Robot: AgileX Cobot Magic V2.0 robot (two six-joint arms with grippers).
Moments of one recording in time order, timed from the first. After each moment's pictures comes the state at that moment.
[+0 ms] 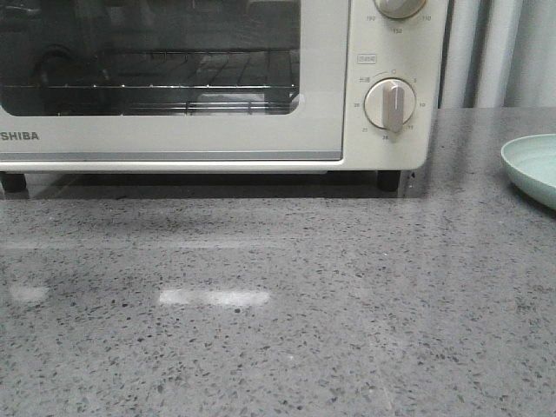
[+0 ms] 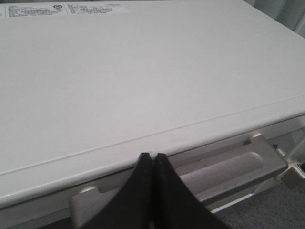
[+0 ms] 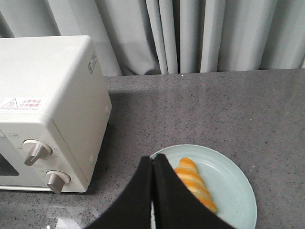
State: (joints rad) left arm -0.58 1.10 -0.95 0.27 0.35 -0.35; right arm 0.24 0.66 -1.13 -0.23 0.93 0.26
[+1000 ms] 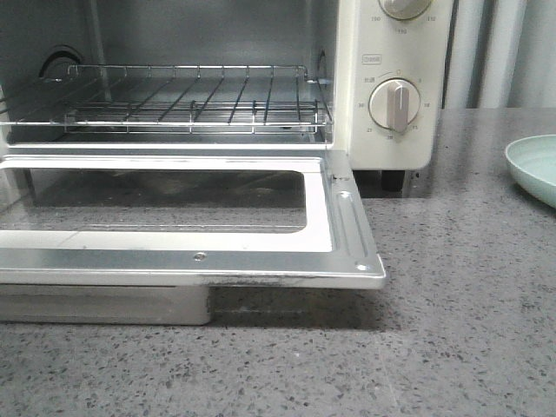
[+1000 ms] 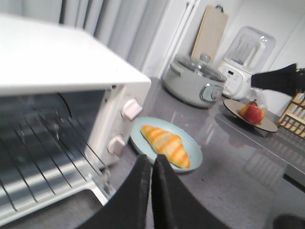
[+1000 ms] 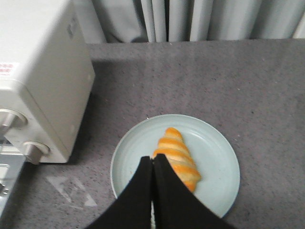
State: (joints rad) left arm -0.92 0.56 -0.68 0.11 0.26 -0.36; right arm 0.24 0.70 -1.13 -0.26 1.05 0.26
